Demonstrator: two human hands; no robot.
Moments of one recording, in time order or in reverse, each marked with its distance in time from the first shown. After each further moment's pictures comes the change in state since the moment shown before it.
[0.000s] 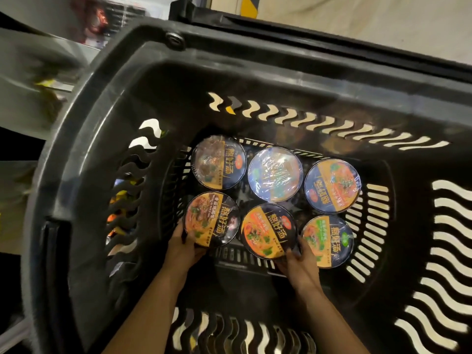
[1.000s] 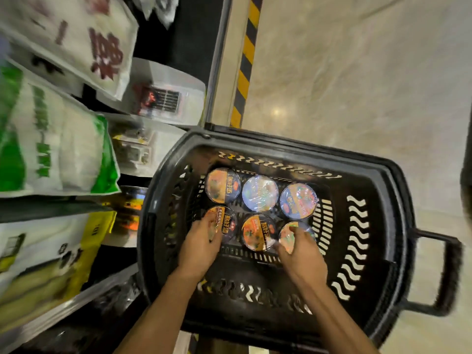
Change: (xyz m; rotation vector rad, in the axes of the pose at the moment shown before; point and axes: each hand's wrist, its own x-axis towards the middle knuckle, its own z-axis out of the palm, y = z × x) left_hand -0.150 0.089 -0.004 0.817 0.085 0.506; right_hand -0.166 -0.111 -0.082 -0.808 0.102 -0.474
